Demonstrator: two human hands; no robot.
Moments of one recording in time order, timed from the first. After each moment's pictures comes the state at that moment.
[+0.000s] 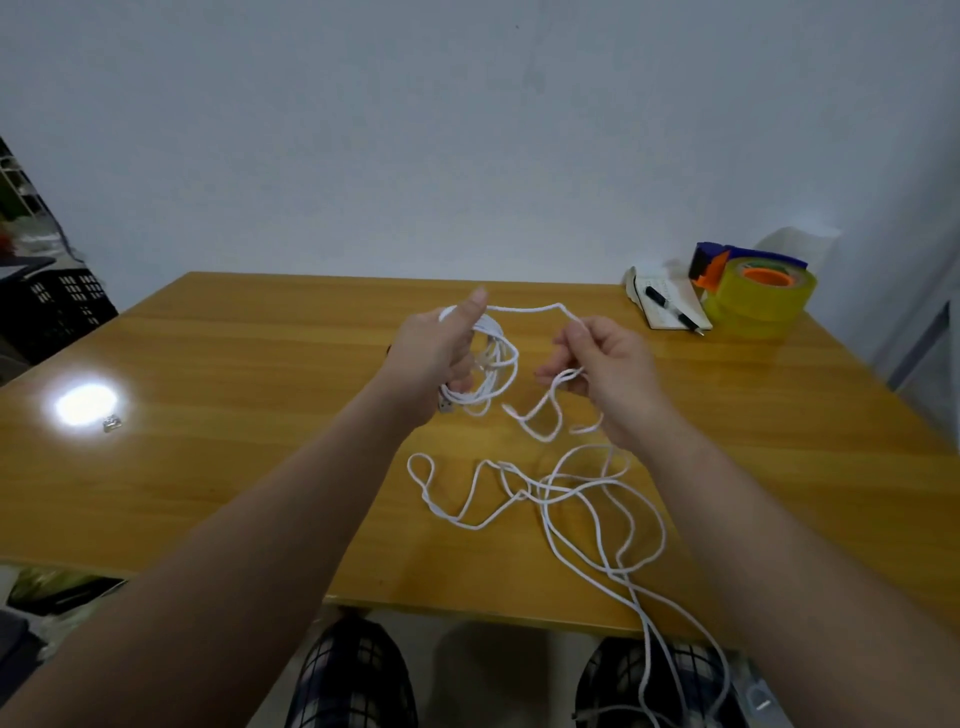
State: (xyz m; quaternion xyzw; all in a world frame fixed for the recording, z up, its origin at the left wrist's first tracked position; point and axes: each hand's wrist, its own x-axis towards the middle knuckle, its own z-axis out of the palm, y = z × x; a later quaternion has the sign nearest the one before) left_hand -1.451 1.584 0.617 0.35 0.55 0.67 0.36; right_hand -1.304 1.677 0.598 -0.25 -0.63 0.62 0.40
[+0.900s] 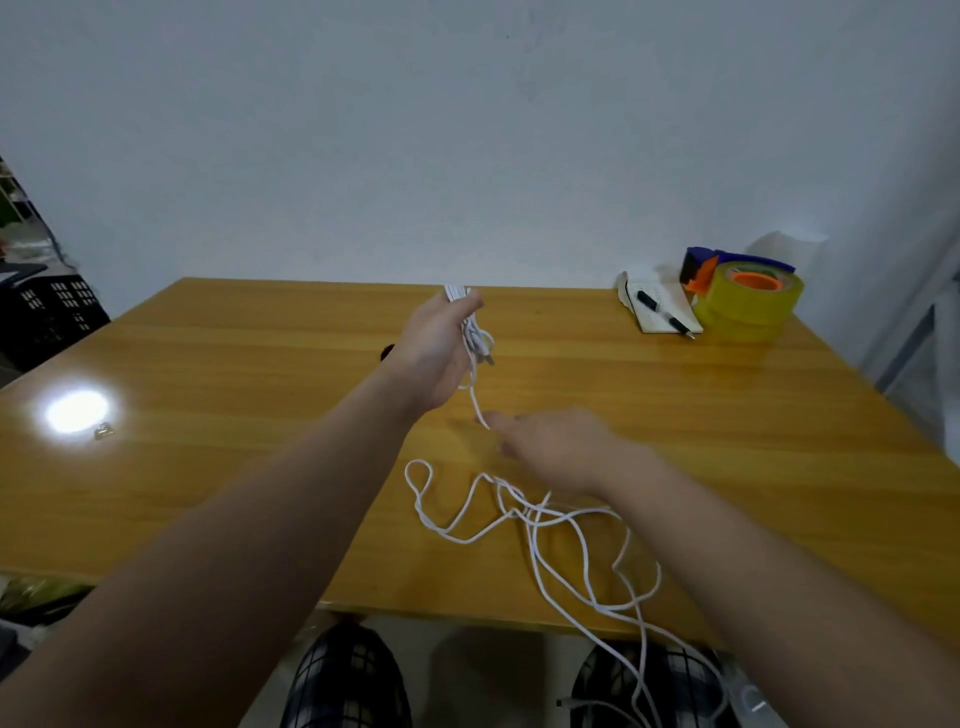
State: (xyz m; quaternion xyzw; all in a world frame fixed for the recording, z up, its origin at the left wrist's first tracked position) left_hand -1.444 1.607 0.630 0.28 0.55 0.69 0.37; right_hand -1.308 1.654 0.579 -0.17 -0.98 0.01 -0.05
